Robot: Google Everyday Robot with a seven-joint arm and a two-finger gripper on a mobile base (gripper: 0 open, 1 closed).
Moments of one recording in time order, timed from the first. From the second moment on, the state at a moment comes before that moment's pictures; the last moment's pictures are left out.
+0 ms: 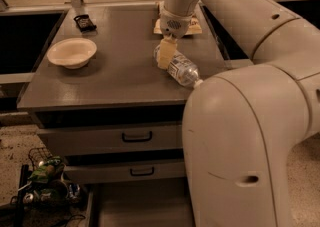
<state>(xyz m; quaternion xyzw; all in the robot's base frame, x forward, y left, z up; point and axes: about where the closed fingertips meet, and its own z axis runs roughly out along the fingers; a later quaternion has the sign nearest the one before) 0.690 -0.026 0.847 -0.63 0.77 0.07 0.09</state>
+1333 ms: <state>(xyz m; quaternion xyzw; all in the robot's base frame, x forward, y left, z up) 0.621 -0.016 0.921 -0.70 0.68 0.04 0.19</state>
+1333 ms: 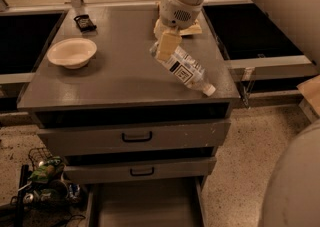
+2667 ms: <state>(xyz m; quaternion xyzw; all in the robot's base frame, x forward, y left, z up) 0.601 -0.025 0.980 -0.70 0.67 0.02 0.23</state>
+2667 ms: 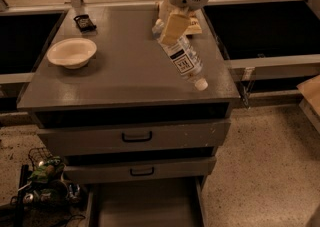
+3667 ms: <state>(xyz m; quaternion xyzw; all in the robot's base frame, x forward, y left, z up) 0.534 -0.070 1.021 -0.67 0.68 0.00 0.28</state>
